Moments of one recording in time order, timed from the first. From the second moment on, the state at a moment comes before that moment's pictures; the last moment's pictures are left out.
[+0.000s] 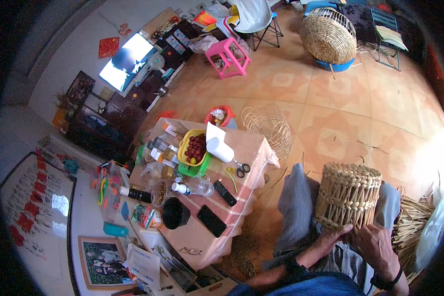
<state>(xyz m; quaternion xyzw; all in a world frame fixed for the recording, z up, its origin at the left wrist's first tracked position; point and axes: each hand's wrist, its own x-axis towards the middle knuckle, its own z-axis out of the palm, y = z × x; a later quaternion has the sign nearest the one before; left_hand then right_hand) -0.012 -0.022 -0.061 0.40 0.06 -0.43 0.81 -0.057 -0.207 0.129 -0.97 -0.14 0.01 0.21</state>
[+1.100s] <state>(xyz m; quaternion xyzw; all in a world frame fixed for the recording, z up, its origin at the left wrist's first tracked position) -0.001 -0.011 -0.019 0.44 0.10 -0.41 0.79 -0.127 -0.330 0.004 -0.94 0.16 0.02 0.31</state>
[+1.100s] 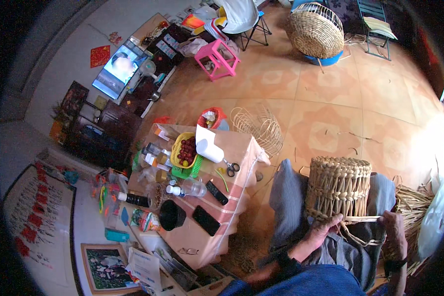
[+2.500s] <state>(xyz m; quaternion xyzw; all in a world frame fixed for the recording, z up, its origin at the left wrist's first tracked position) 0.006 0.004 0.005 0.23 -0.01 -0.55 0.80 -0.077 -0.182 0.095 -0.37 0.17 0.28 0.87</state>
